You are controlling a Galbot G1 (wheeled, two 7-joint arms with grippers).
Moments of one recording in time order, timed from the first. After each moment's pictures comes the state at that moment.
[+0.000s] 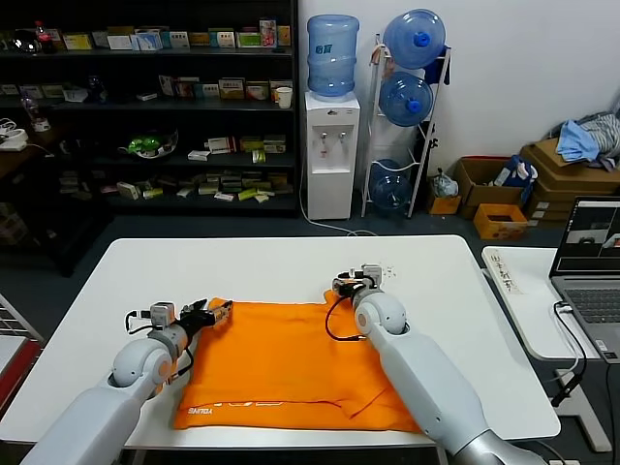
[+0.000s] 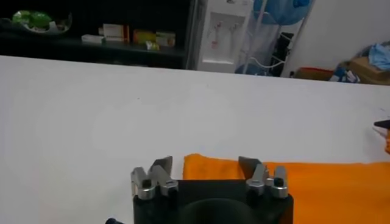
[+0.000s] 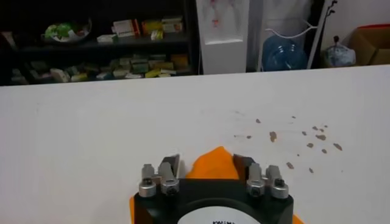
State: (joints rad) left arm 0.87 -0.94 -0.11 -1.44 -0.83 0.35 -0.08; right arm -0.59 1.34 -0.04 1.23 0.76 -0.55 0.39
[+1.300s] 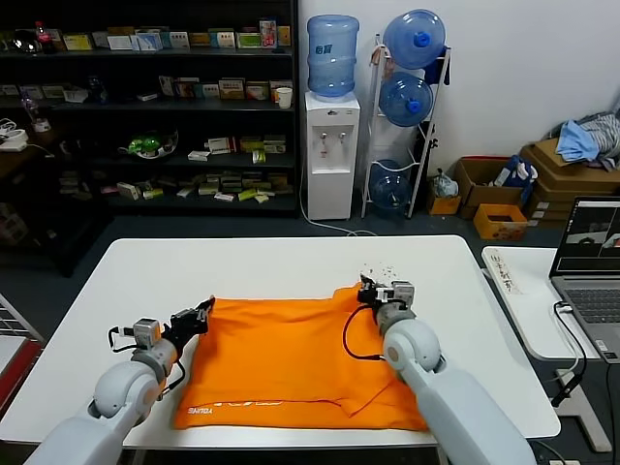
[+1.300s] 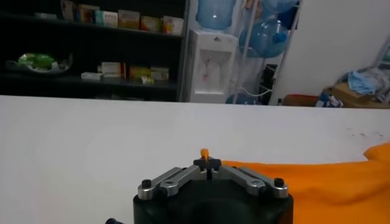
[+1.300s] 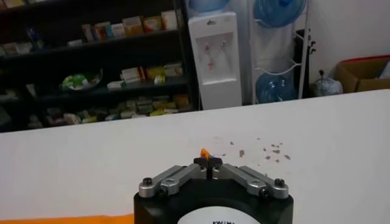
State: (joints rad) left arm 1.09 -0.90 -0.25 -1.67 -0.77 0.23 -0.06; right arm -0.87 1.13 0.03 1.70 0.82 -0.42 0.46
